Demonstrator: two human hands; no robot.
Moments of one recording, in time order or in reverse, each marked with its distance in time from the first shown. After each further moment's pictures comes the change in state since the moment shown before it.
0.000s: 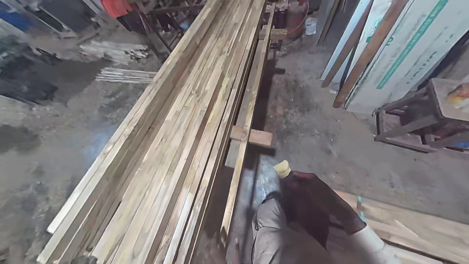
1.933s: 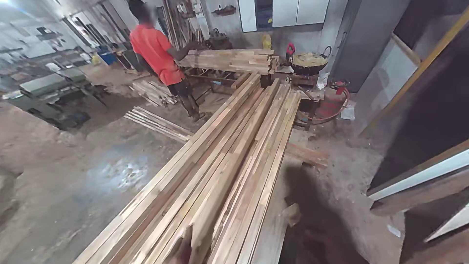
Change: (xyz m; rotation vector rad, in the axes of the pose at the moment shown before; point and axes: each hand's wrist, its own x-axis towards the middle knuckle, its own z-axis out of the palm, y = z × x) left_hand 0.806 0.333 0.088 -0.001 -0.182 0.162; right_hand 0.643 -0.327 -0.338 0.084 -0.072 0.157
